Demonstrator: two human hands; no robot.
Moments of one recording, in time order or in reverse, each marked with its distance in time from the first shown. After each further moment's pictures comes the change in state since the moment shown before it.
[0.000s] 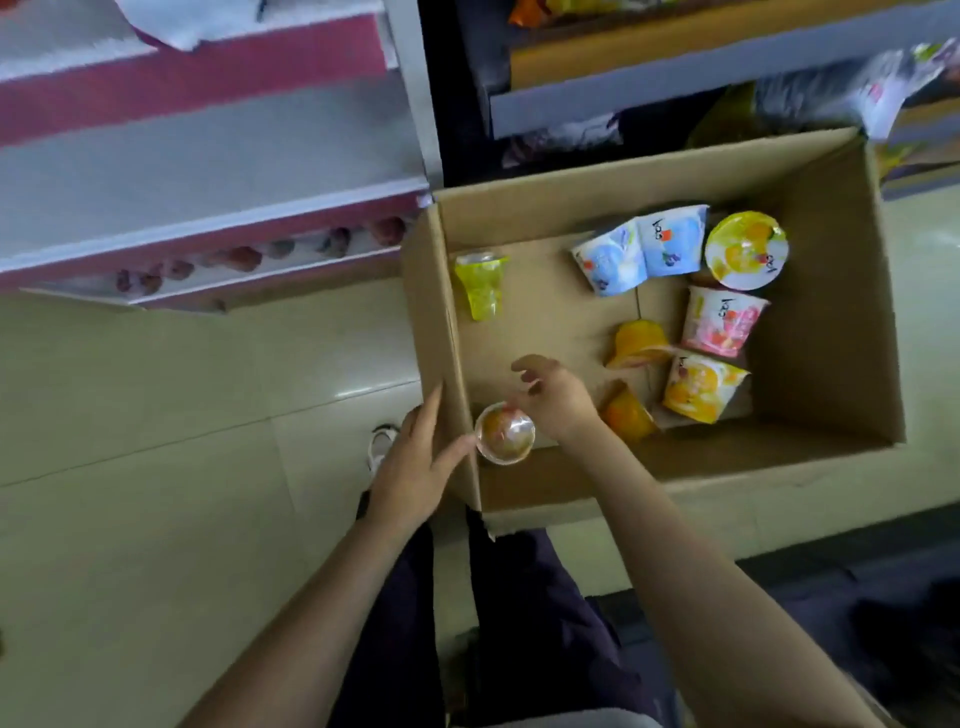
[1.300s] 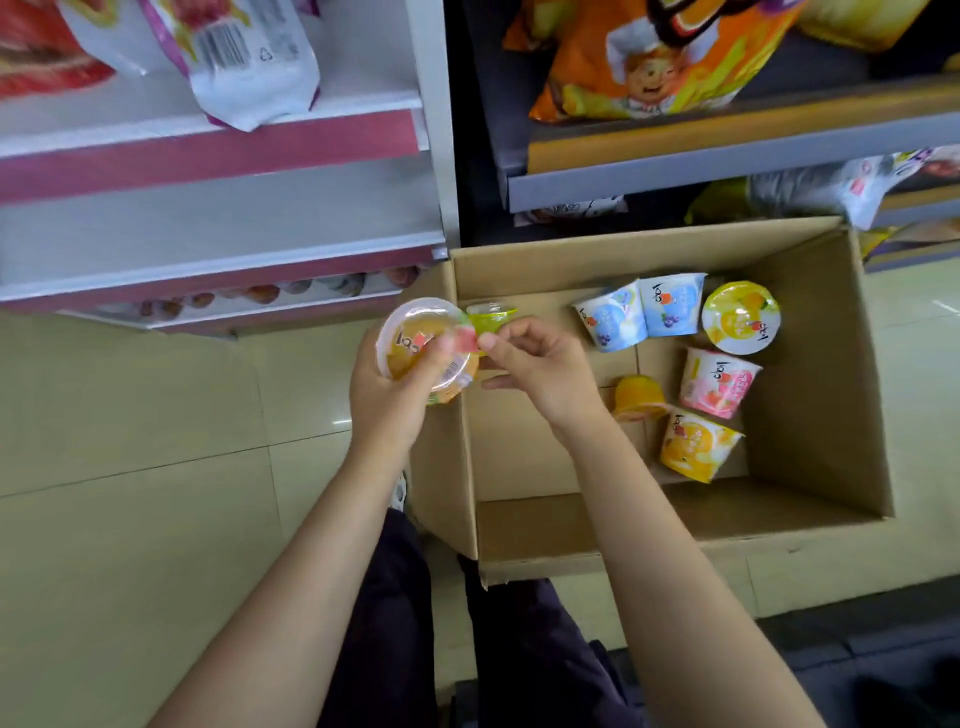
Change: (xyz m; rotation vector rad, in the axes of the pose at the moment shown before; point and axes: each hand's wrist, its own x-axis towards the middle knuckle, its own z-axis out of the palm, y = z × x) left_hand 0.037 0.106 -0.076 -0.717 0.465 0.015; right_hand -0.009 -0.099 -0.052 0.870 -0.001 -0.217
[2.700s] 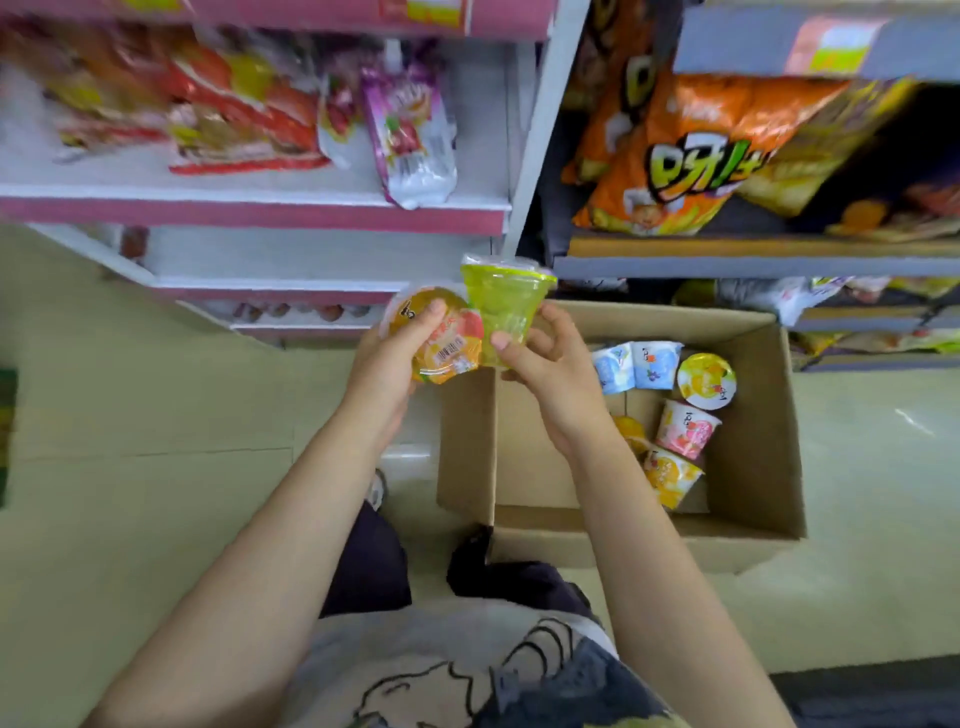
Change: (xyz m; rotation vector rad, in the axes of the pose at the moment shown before) left_hand -0.053 0.116 -0.086 -0.340 -0.126 -0.082; right_hand -0.107 -0.104 0.066 -0.040 -0.084 -0.149
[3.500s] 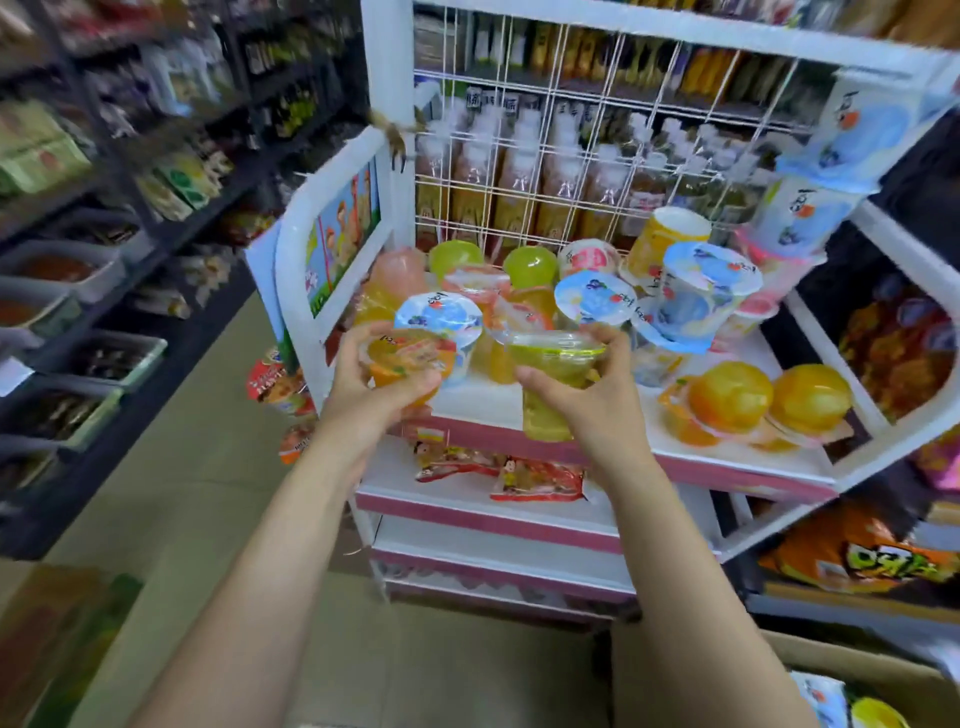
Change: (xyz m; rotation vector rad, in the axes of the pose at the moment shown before) left_hand 0.017 0.369 -0.298 -0.083 -0.007 0.572; right_hand 0.033 -0.257 0.384 -0.312 0.058 -0.599
